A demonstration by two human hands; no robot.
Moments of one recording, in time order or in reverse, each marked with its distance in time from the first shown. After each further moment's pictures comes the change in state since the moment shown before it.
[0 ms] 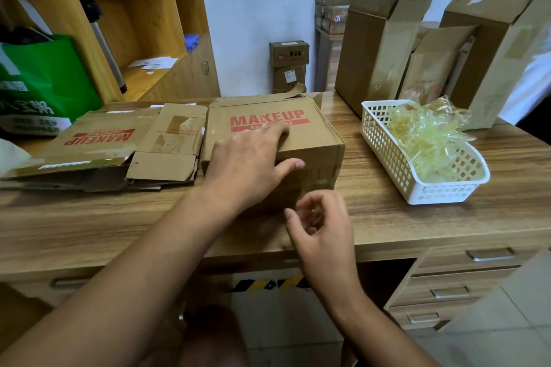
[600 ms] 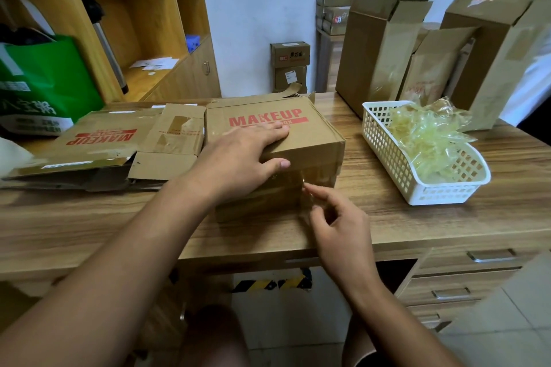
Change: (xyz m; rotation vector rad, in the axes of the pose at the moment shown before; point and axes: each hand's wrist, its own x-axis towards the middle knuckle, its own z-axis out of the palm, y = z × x) left_hand 0.008 -0.027 -0.006 -0.210 -0.192 0.089; right_hand 0.013 0.009 -0.018 -0.075 -0.050 0.029
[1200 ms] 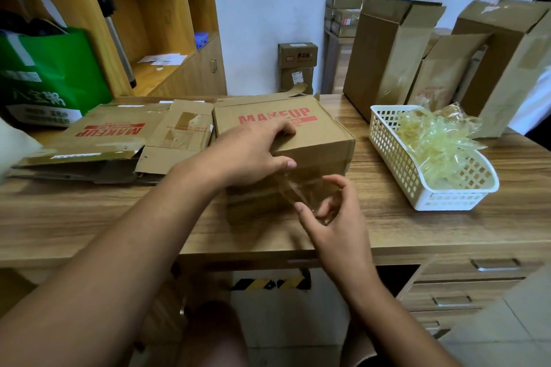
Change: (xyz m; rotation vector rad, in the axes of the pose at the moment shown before) left_hand 0.010 0.000 -0.011 -0.111 -0.092 -0.060; right_hand 0.003 0.000 0.006 0.001 -0.040 0.078
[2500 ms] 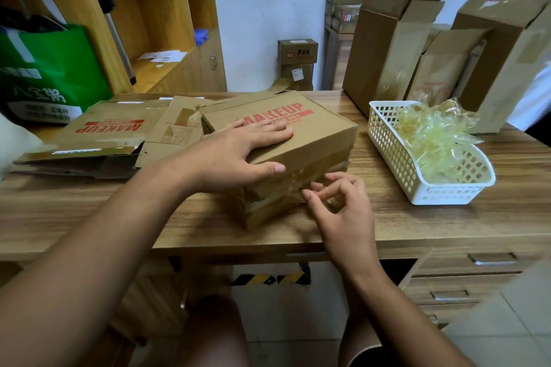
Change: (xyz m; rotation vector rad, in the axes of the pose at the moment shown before) left_hand -0.027 -0.015 -0.011 -0.048 -0.170 0.166; right_hand 0.005 0.000 -0.008 0.111 0.063 -0.087
